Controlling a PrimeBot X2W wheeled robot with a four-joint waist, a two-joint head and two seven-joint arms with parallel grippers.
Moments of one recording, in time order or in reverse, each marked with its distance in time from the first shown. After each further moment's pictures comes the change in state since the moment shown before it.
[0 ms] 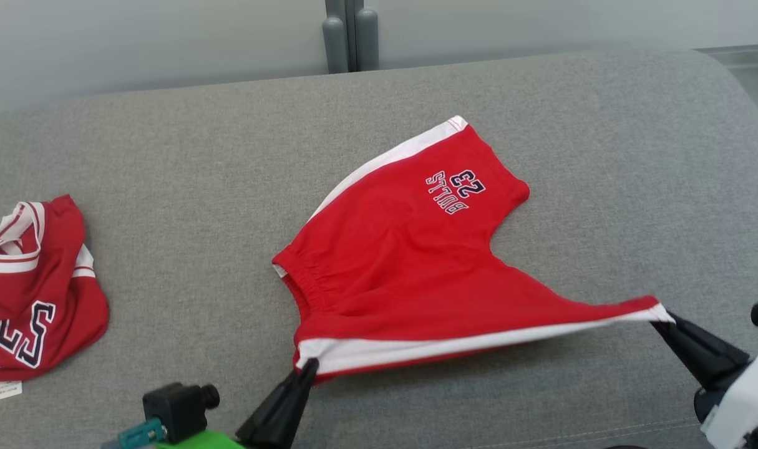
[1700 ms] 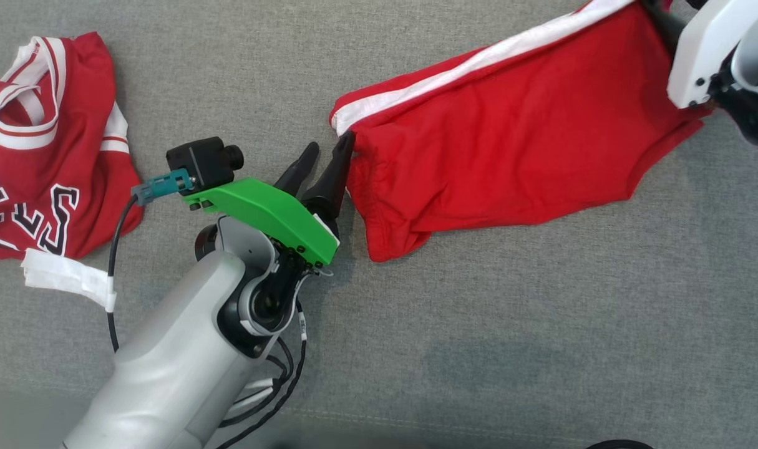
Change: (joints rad) left arm -0.600 -0.337 0.131 0.448 -0.162 -0.041 0.201; right arm -1.220 0.247 0.252 0.799 -0.208 -0.003 0.268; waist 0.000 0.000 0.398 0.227
